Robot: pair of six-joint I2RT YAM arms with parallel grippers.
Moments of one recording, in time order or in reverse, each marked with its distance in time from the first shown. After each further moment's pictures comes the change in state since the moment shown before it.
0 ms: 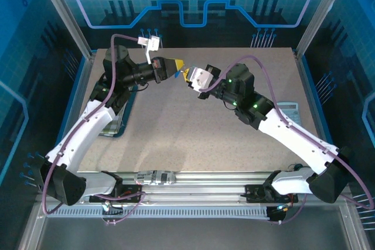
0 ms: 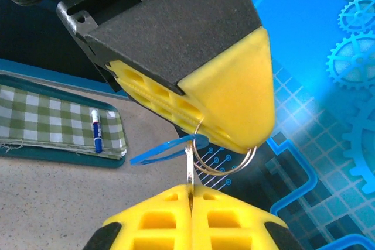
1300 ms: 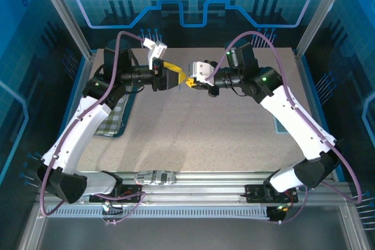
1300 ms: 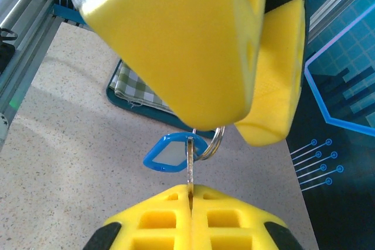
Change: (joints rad) left arm -0.005 0.023 0.184 -0.437 0.115 0.399; right arm -0.129 0.172 0.450 -0.720 -0.410 -0.158
